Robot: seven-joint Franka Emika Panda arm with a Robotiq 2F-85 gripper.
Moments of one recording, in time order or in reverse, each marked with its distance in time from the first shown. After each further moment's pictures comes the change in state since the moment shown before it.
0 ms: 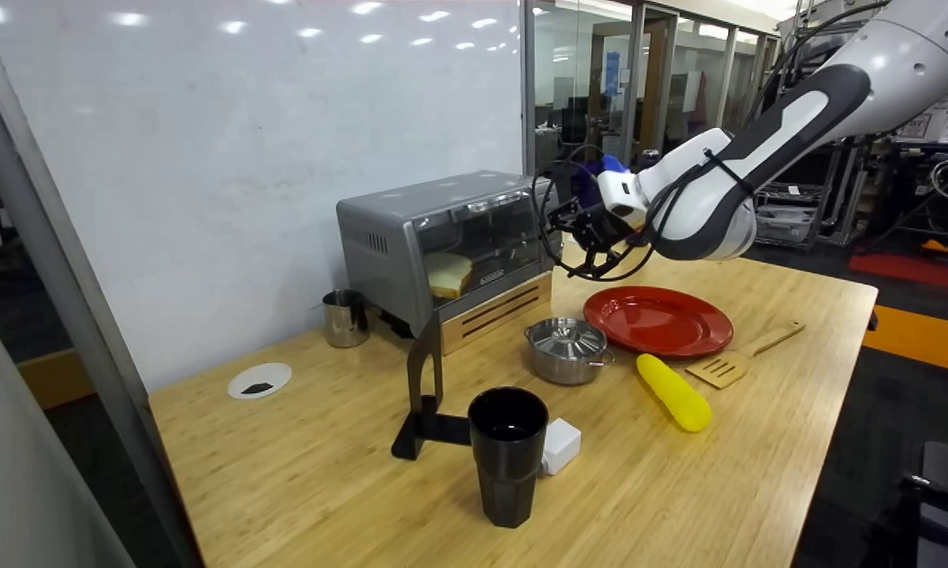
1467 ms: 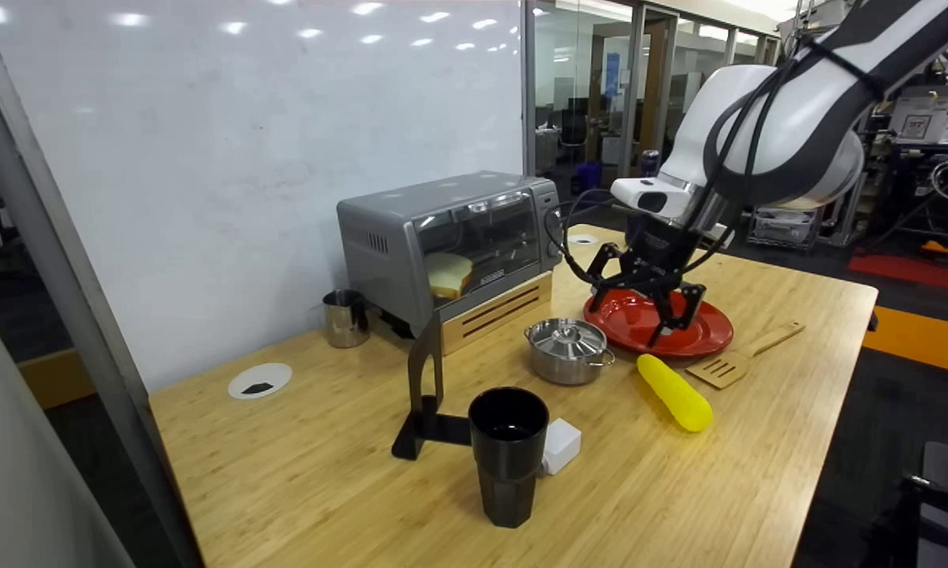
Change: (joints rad) arm -0.427 -0.490 0.574 -0.376 0.333 -0.680 0.341
